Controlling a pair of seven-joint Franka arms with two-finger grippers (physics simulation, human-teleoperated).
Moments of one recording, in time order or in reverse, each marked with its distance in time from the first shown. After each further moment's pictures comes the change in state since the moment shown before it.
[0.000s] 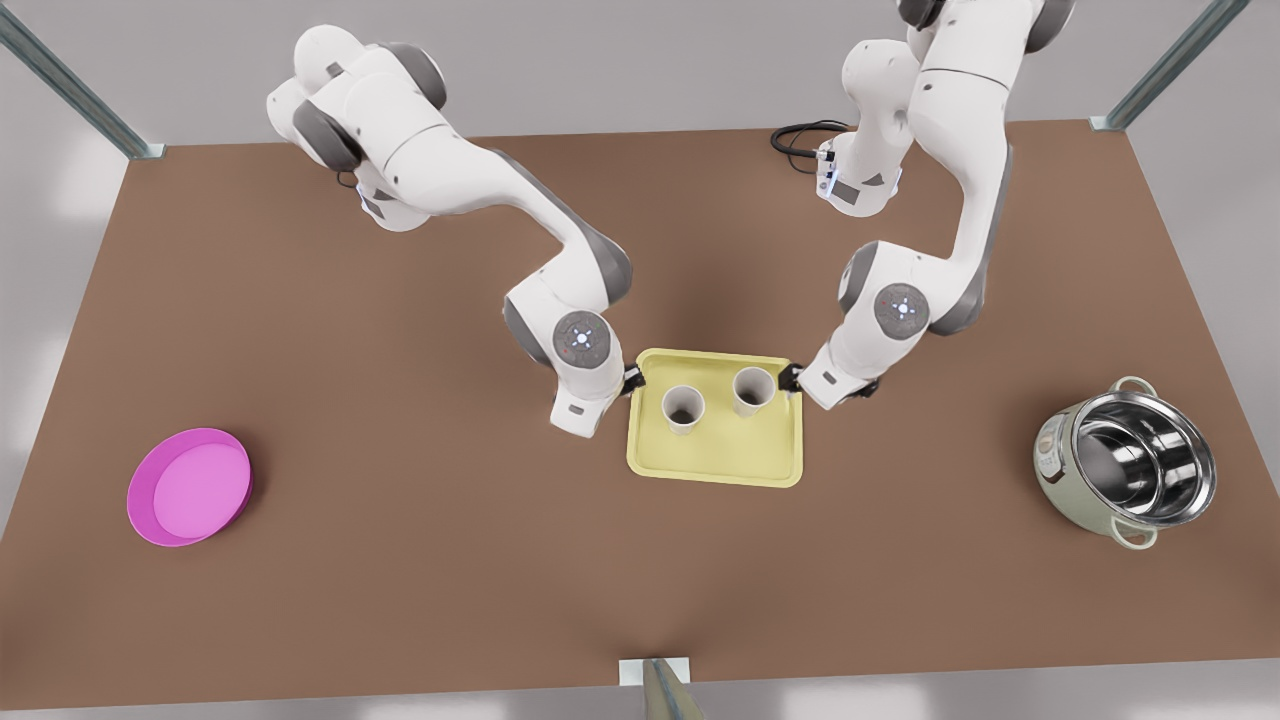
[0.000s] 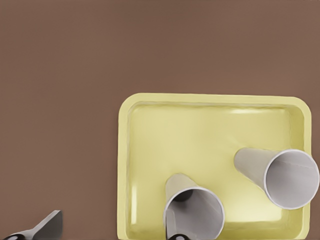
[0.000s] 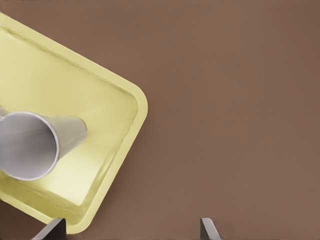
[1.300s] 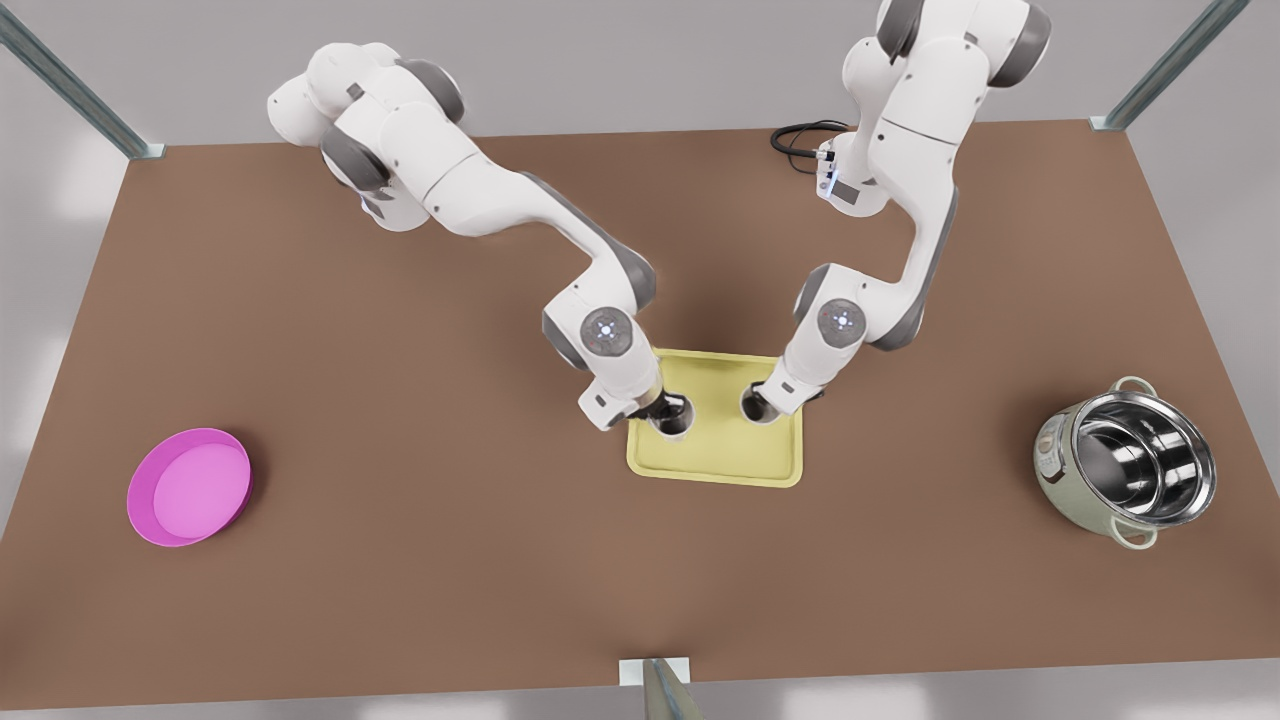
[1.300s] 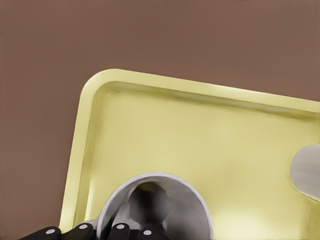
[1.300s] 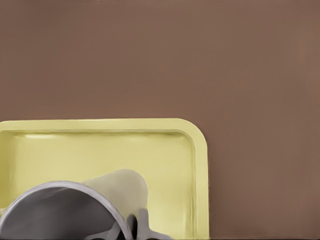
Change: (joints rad) left arm -0.075 0.127 0.006 -0.086 0.018 0.265 -0.201; right arm -0.001 0.027 0.031 -0.092 -0.013 0.339 0.517
